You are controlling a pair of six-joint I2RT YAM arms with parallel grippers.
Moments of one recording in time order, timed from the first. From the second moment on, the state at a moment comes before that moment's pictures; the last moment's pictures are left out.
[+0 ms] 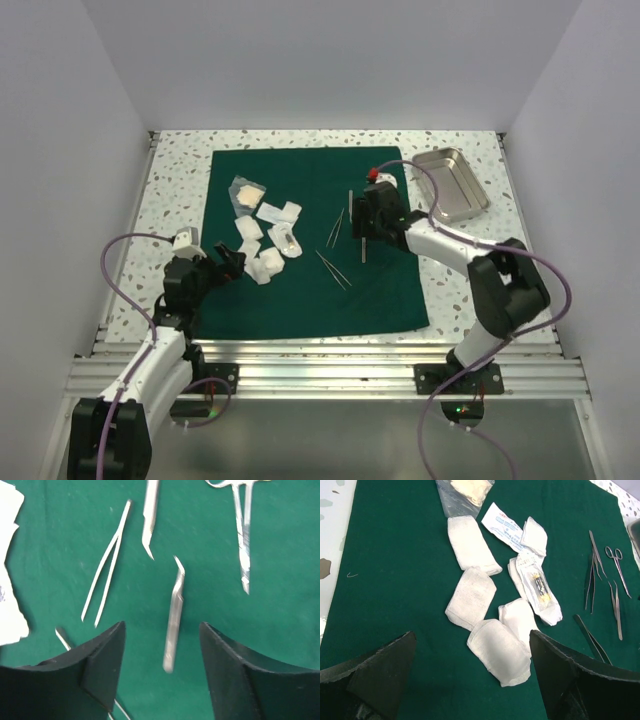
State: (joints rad) left arm -0.07 0.75 0.13 0.26 0.10 -0.49; right arm 0.52 1.62 1.01 -0.19 0.18 0.46
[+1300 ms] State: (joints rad) left arm -0.07 0.76 0.14 0.27 0.10 -0.49; right arm 0.33 1.80 1.35 -0.44 0.24 0.28
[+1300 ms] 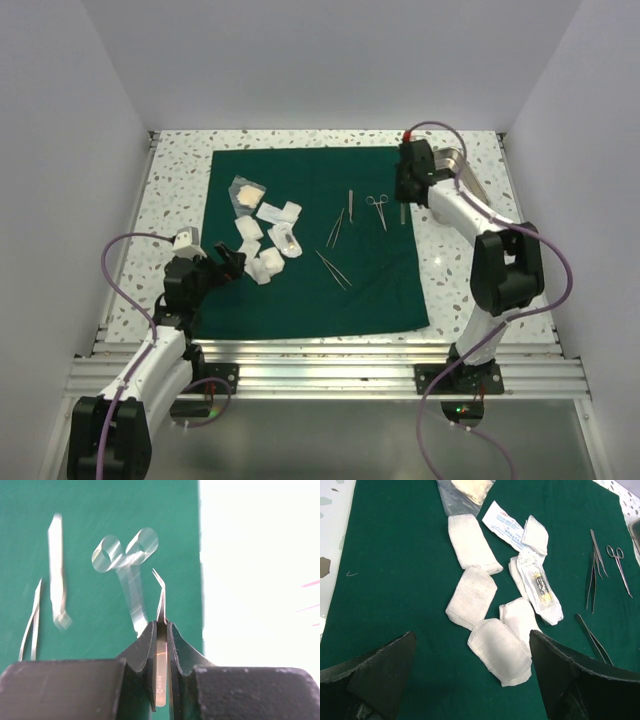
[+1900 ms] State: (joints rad) left arm -0.07 0.78 0.14 0.27 0.11 -0.49; right arm 0.18 2.19 1.82 -0.42 0.49 -0.09
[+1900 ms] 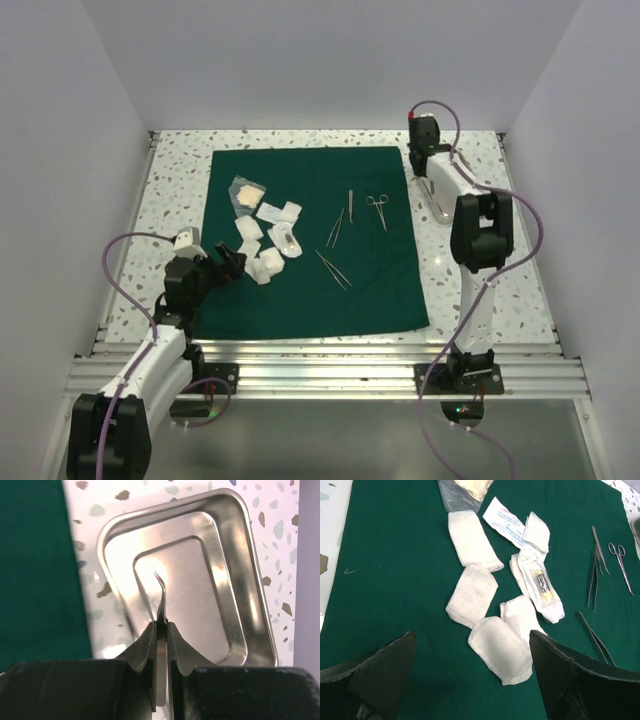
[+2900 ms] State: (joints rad) left arm -0.07 0.78 0.14 0.27 0.12 -0.49; right arm 0.05 2.26 1.75 -0.40 0.21 -0.21
